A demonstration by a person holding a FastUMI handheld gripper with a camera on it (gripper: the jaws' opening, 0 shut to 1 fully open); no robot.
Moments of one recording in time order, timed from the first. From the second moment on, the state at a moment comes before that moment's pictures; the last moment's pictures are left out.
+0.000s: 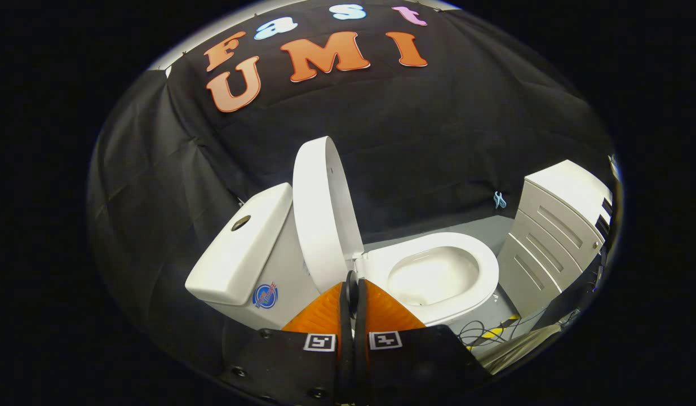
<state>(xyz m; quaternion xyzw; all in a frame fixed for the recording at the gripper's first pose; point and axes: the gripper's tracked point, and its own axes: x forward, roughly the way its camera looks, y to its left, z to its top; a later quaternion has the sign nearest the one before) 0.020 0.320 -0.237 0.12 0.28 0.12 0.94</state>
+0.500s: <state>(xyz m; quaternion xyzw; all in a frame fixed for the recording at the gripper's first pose) 0.006 0.367 -0.235 0.08 0.27 0.15 0.95</state>
